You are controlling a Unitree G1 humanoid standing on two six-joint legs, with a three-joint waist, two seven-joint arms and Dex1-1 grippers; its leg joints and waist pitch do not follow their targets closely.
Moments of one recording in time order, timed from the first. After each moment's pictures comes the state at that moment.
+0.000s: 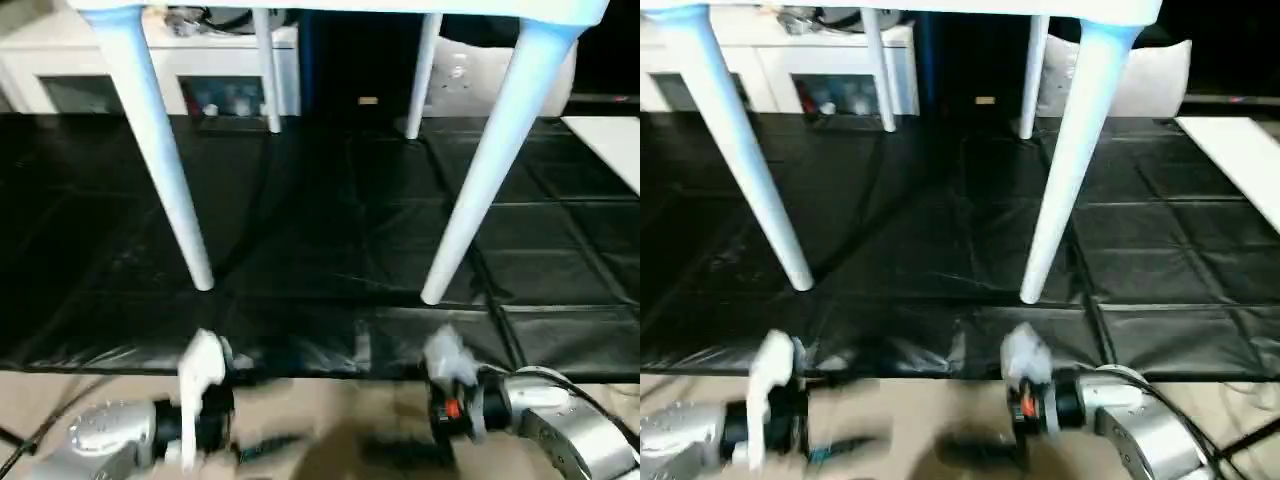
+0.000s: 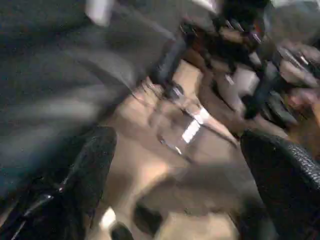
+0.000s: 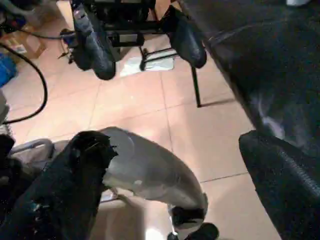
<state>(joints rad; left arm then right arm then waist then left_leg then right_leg) 0.23 0.51 -0.12 -0.31 -0.46 0.40 -0.99 -0.03 -0.53 0.31 0.00 0.40 0.22 1.24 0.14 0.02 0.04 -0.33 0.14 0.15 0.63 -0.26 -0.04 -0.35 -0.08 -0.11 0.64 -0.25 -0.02</state>
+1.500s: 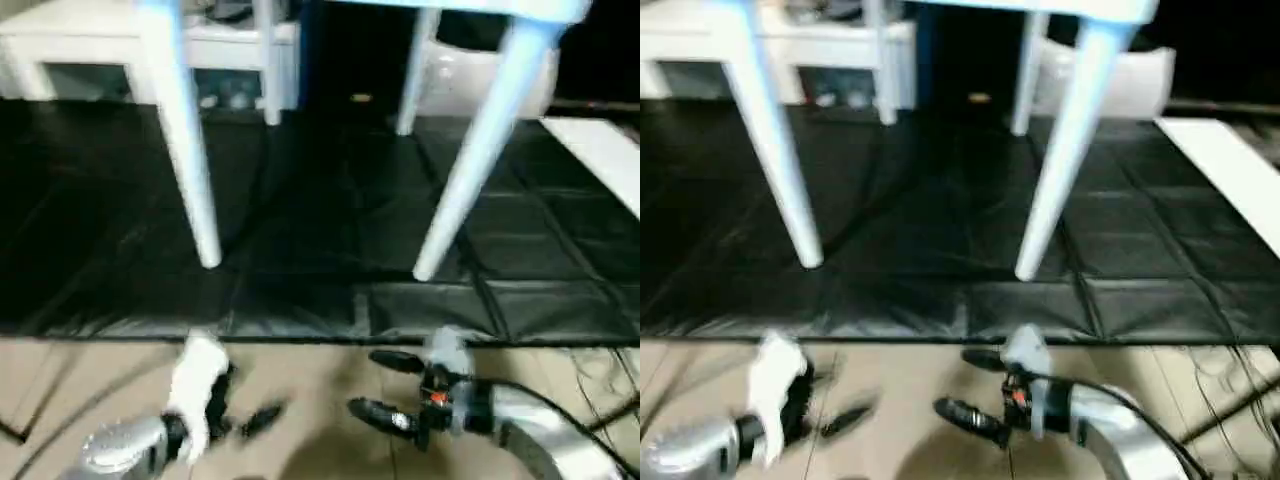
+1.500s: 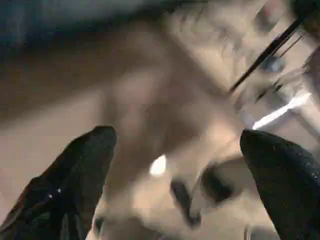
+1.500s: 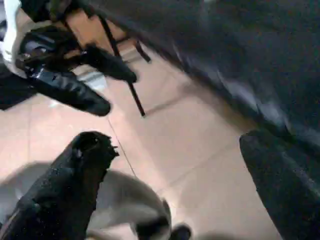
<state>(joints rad) 0.26 0.46 -0.13 -0.18 -0.25 0.56 -0.61 0.03 -0.42 0.28 0.15 0.28 0.17 0.96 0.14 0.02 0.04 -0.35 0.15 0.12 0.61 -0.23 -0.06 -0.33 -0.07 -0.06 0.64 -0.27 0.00</state>
